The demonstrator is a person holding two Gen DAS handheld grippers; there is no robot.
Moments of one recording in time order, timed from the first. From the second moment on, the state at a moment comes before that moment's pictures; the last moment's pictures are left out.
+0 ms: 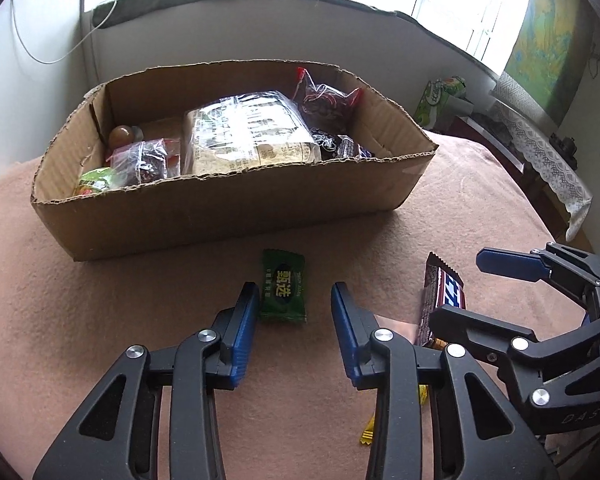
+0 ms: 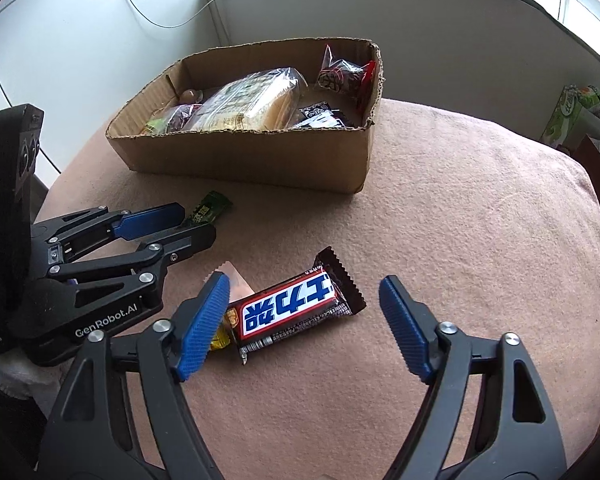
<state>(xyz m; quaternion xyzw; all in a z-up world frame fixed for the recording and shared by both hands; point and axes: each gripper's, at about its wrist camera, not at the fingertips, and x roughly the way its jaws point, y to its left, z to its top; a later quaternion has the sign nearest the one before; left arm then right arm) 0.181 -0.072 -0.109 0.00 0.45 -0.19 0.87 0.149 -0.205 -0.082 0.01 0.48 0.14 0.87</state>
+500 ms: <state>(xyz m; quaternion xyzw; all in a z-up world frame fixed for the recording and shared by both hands) 0.185 -0.075 -0.113 0.00 0.45 -0.19 0.87 0.139 -0.214 -0.098 -0.04 0.51 0.13 0.85</state>
